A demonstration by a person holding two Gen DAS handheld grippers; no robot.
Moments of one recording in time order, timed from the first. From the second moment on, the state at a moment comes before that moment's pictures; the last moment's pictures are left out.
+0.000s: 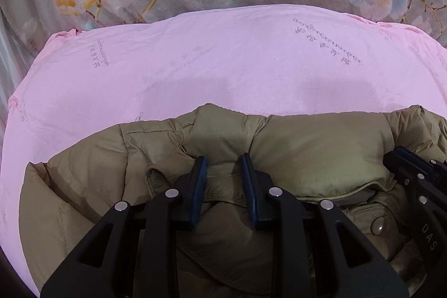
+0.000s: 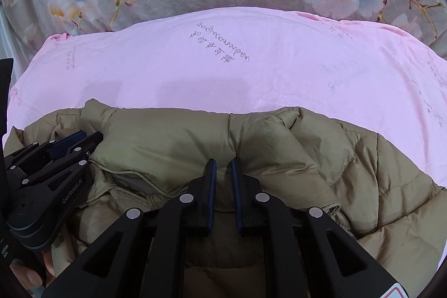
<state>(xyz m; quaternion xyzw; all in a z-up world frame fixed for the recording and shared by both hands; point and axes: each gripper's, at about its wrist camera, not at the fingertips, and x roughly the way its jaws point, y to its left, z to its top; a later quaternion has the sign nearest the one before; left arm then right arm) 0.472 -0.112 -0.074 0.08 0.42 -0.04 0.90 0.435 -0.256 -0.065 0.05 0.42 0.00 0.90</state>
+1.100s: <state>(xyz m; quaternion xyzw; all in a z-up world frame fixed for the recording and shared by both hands) 0.090 0.163 -0.042 -0.15 0.48 -0.10 0.86 -0.079 -0.341 -0.071 0.24 0.43 0.03 0.87</state>
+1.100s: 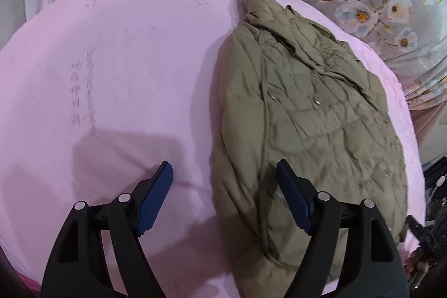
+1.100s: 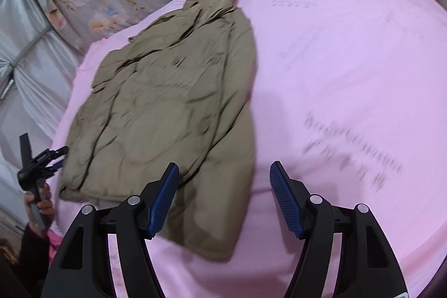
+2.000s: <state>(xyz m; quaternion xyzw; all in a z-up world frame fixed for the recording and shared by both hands) -0.027 0.153 0.135 -0.15 0.31 -0.20 0.92 -0.180 -0.315 0.106 0.22 0.13 0.16 0.95</state>
